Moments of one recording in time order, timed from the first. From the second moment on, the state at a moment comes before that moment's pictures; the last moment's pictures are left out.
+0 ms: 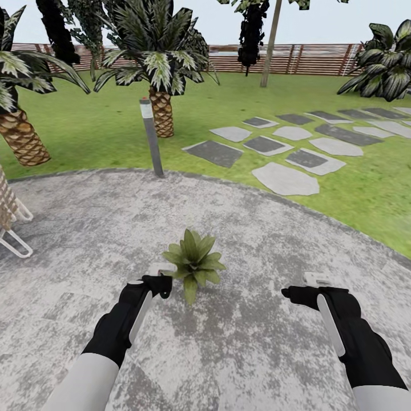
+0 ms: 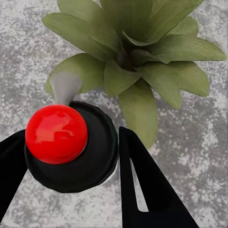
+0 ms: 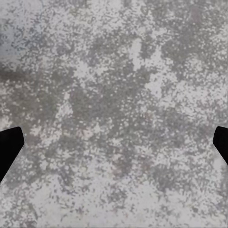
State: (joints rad) left arm -0.61 -0.10 -0.08 -1.05 0.01 0.63 0.00; right arm -0.48 -0.12 -0.10 -1.36 -0.11 0.98 0.00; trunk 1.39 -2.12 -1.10
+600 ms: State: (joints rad) left arm -0.62 -0.08 -0.07 -1.27 0.01 0.97 0.00; right arm -0.48 -0.12 -0.10 -1.37 -0.11 0.98 0.00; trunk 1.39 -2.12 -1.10
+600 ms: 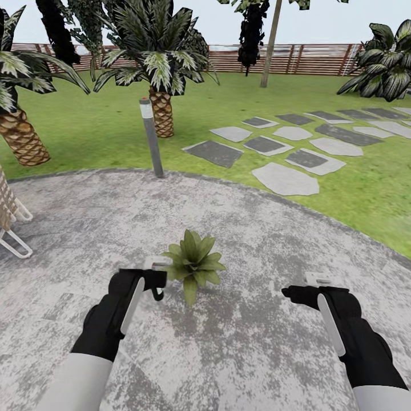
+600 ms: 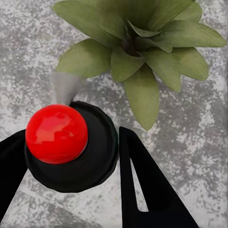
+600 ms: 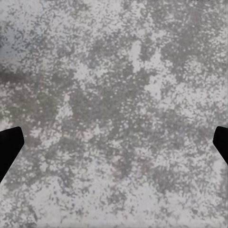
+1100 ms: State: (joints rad) left arm -0.76 0.04 -0.17 -1.28 0.01 0.98 -0.20; right arm -0.48 -0.13 -0.10 -1.46 -0.11 0.98 0.00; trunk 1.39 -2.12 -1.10
